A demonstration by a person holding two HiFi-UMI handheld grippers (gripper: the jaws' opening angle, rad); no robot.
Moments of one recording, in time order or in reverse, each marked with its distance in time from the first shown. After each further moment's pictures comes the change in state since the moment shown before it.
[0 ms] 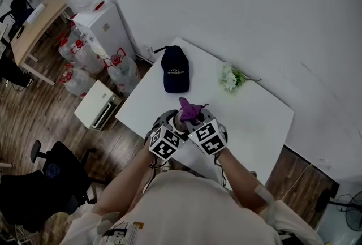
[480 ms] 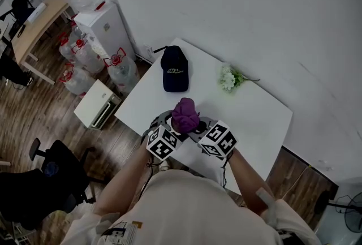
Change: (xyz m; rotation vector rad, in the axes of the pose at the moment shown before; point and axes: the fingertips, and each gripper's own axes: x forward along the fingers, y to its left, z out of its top) left arm -0.007 -0.009 -0.007 0.059 0.037 -0.023; right arm -0.030 0.042 -0.024 0.057 0.029 0.326
